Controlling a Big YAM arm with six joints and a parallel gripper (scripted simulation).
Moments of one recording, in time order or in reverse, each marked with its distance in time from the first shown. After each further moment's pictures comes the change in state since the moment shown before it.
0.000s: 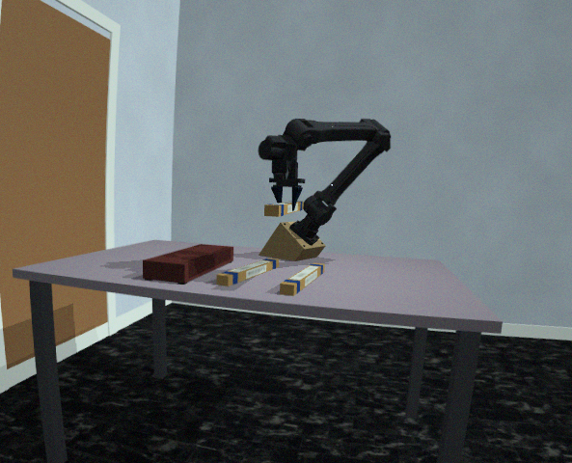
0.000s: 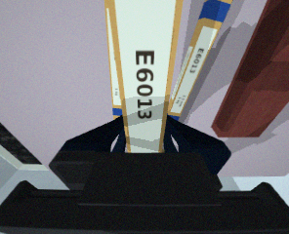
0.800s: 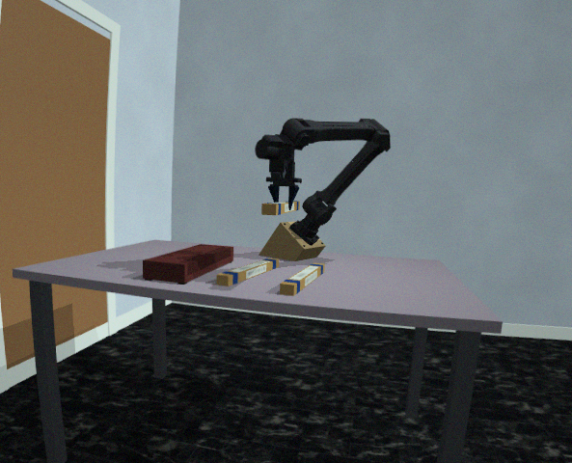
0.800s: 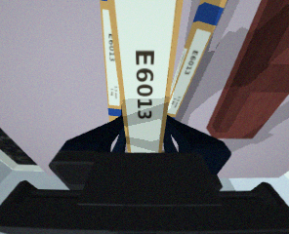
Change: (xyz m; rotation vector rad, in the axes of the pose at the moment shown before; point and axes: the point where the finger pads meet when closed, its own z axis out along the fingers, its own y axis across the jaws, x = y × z) arm 0.000 -0.011 -0.002 0.006 -0.011 -0.019
